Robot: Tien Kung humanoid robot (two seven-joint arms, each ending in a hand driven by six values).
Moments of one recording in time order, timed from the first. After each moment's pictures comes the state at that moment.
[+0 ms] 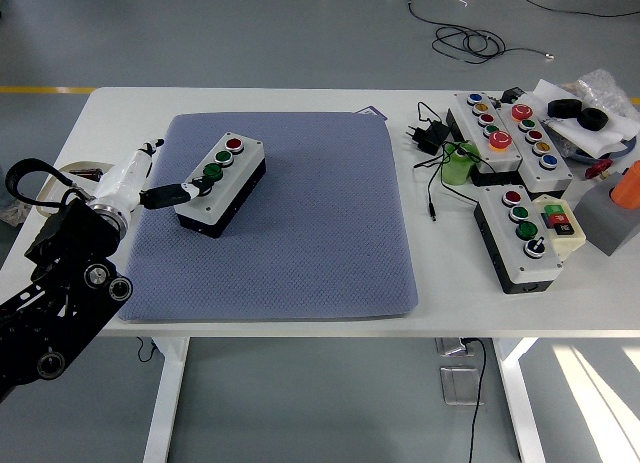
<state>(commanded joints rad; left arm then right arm) -0.52 0.27 -0.99 -1.27 1.74 0.15 0.59 0.18 -0.17 1.02 0.18 -0.82 -0.24 -0.24</state>
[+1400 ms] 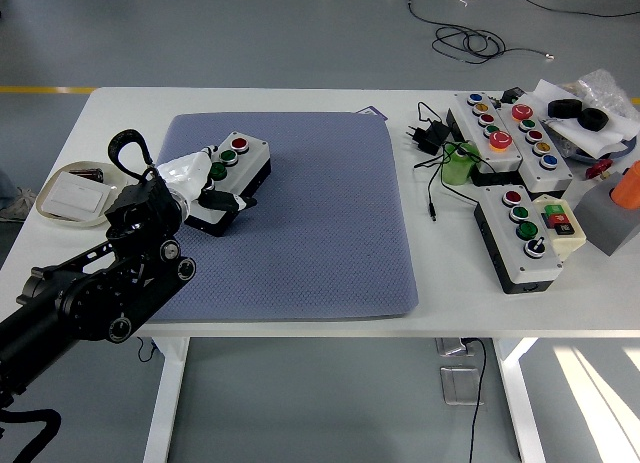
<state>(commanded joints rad) -0.76 0.15 -0.80 -0.99 1.87 0.02 0.65 0.19 -0.18 1.05 0.18 -0.85 -0.24 -0.24</state>
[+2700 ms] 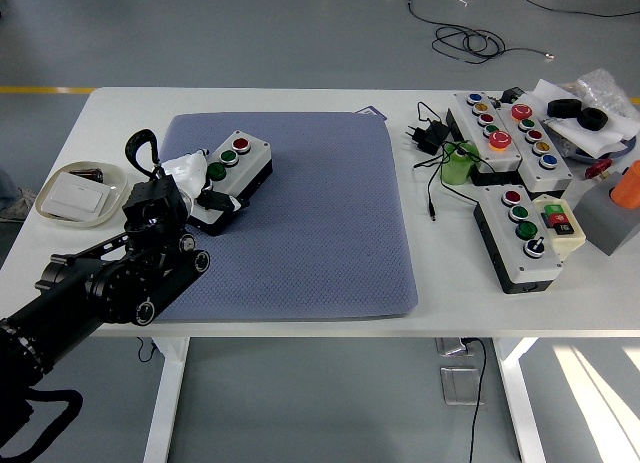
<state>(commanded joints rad) -0.85 0.09 -0.73 -0.76 1.89 0.05 0.65 0.17 -0.19 1.06 0.18 -0.88 -0.24 -0.25</state>
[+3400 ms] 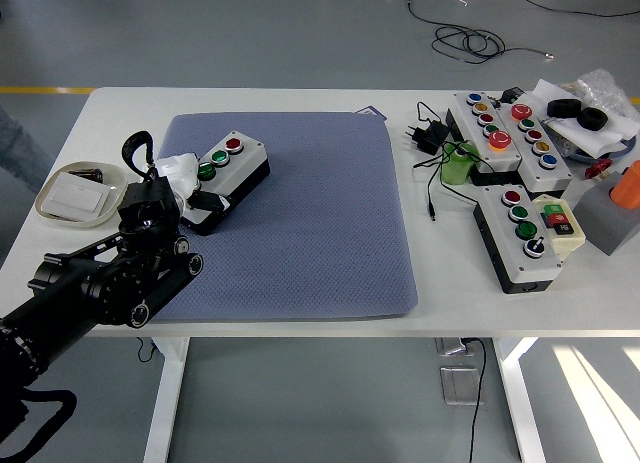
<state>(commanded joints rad) -0.85 0.10 -0.71 -0.75 1.93 0.07 0.65 0.18 -0.19 1.08 0.18 -0.89 -0.25 -0.25</state>
